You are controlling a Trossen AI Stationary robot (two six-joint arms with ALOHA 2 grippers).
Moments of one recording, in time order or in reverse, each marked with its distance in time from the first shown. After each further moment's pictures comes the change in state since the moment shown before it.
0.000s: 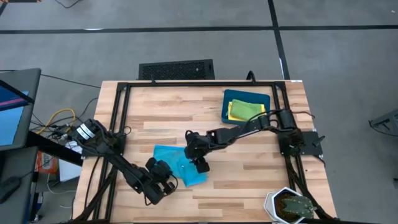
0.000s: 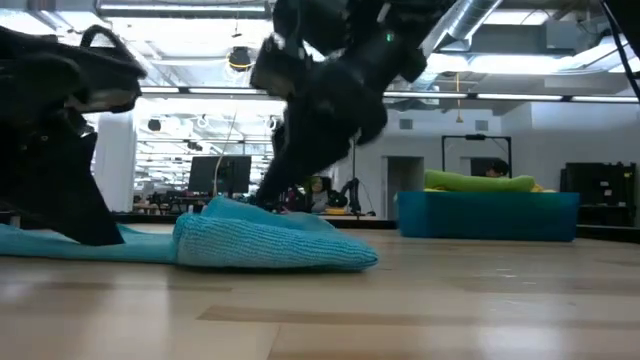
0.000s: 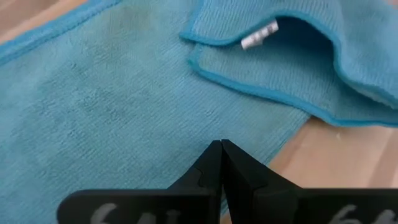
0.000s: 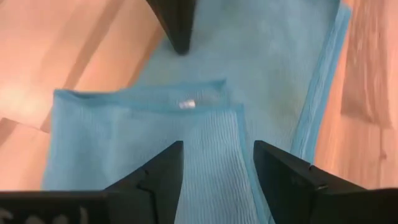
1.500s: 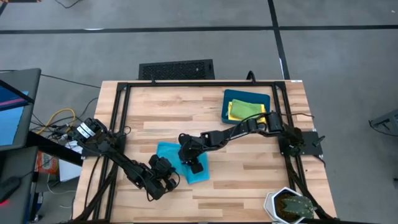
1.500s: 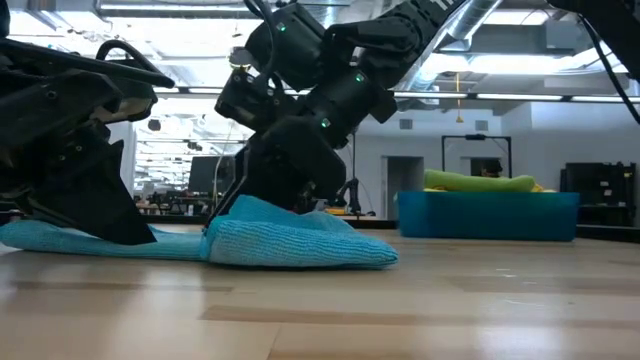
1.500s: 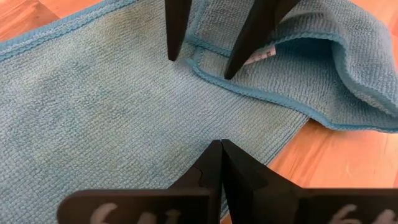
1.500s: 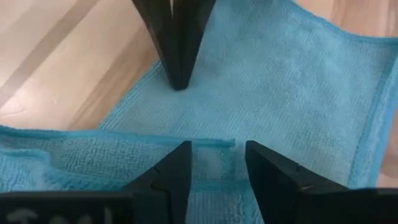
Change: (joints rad) left arm 0.048 -0.003 -0.084 0.169 -0.036 0.087; right arm -0.020 0.159 0.073 0.168 -0.056 -0.126
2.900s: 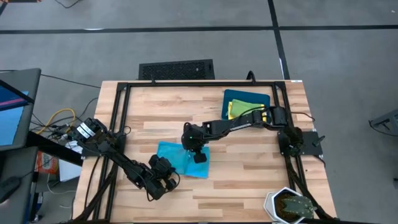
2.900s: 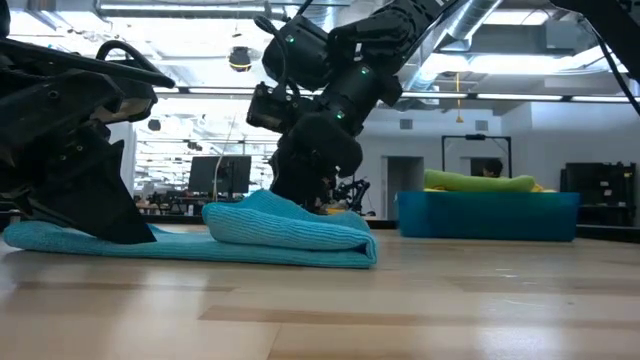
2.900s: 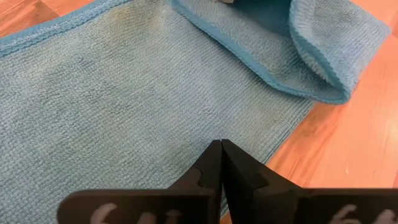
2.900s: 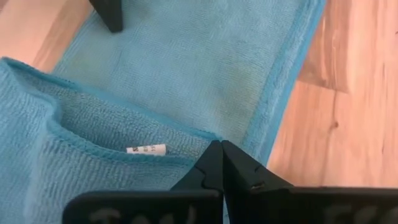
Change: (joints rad) left arm 0.000 0.000 0.000 0.000 0.002 -0.008; right arm -0.095 -0.081 -0.002 -0.234 0.028 0.039
